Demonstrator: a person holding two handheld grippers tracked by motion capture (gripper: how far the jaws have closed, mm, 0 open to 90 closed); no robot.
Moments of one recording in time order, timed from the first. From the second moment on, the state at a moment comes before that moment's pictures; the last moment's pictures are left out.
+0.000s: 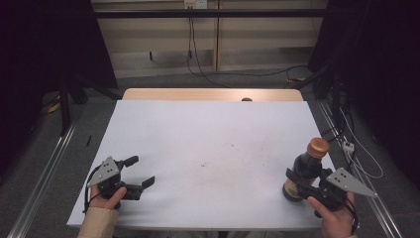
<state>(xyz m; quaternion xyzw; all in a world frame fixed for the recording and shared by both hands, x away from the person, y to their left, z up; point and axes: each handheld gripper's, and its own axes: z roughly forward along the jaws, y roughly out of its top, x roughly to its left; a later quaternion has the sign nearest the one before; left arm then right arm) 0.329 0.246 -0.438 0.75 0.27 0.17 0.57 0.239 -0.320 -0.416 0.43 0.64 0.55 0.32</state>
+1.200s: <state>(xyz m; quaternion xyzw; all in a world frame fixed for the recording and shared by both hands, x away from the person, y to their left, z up) 0.328 0.245 -0.438 0.75 0.27 0.16 0.58 0.300 -0.267 -0.402 0.39 0.67 0.56 0.30</state>
